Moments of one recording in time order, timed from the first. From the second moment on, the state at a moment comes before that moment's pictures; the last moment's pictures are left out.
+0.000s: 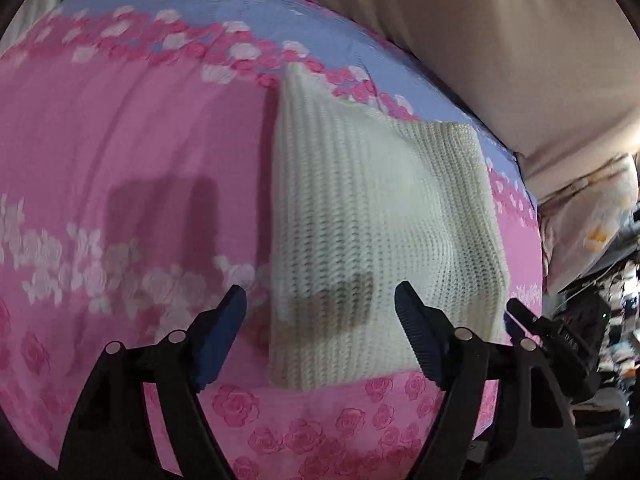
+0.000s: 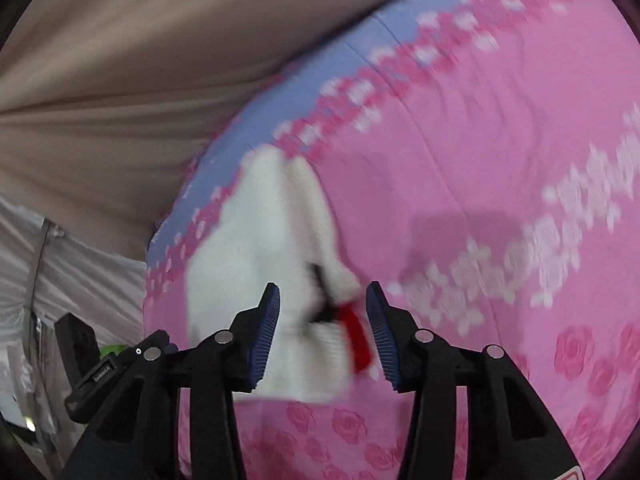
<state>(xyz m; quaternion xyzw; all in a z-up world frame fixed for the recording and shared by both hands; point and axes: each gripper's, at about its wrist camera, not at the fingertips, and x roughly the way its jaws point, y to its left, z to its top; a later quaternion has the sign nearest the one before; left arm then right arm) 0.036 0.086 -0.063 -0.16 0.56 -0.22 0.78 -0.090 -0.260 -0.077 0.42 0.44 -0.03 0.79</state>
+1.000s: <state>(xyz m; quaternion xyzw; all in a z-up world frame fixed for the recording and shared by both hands) 0.056 0.054 -0.052 -0.06 0.51 -0.20 0.83 -0.045 -0.215 -0.037 0.28 0.44 -0.02 0.86</state>
